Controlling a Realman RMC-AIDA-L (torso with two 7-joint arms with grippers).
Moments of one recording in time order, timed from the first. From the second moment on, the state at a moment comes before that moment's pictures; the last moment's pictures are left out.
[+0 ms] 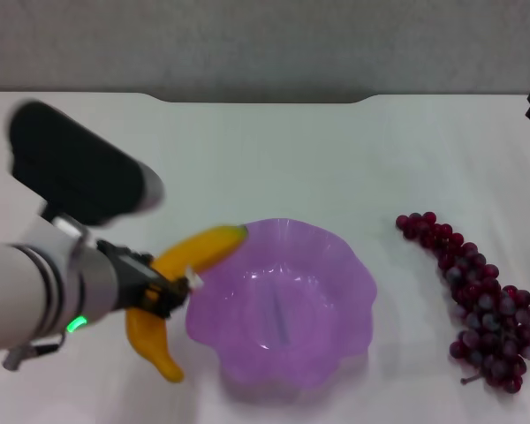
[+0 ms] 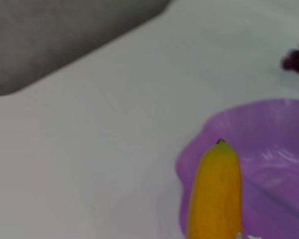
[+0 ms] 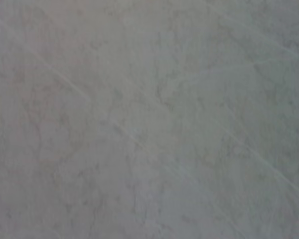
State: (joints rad) left arm -0.29 -1.81 -0.99 -1.89 -0.21 1.10 2.85; right arm 0.49 2.01 -1.44 -0.28 -0.01 -0.90 0.41
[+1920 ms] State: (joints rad) left arm -0.12 -2.01 -1.26 -1.73 0.16 0.31 2.83; right arm 0.50 2.01 -1.44 -0.28 -0.01 -0.91 0.41
